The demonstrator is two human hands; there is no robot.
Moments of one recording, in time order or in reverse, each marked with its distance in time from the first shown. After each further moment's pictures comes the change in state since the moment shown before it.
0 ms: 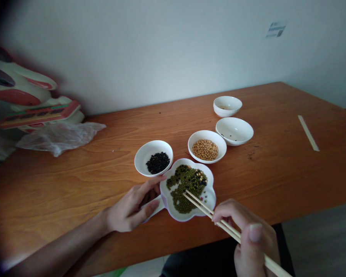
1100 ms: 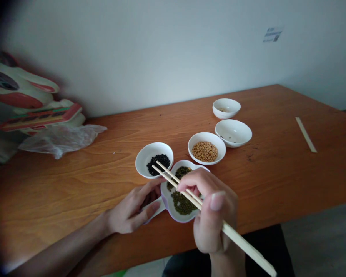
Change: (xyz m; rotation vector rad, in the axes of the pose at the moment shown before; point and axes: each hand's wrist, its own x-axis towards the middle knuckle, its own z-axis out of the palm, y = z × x) left_hand 0.000 0.001 0.000 0.008 0.004 -0.018; right_hand 0.064 -0.073 0.059 0.248 0.112 -0.165
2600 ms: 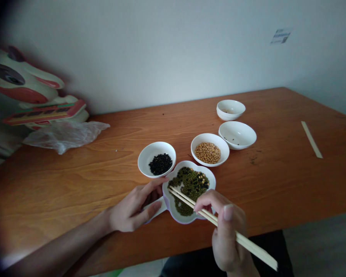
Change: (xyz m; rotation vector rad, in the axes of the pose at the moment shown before) left_hand 0.001 0.000 0.000 -0.013 0.003 0.023; right_hand -0.035 0.042 -0.036 -0.053 -0.155 0.085
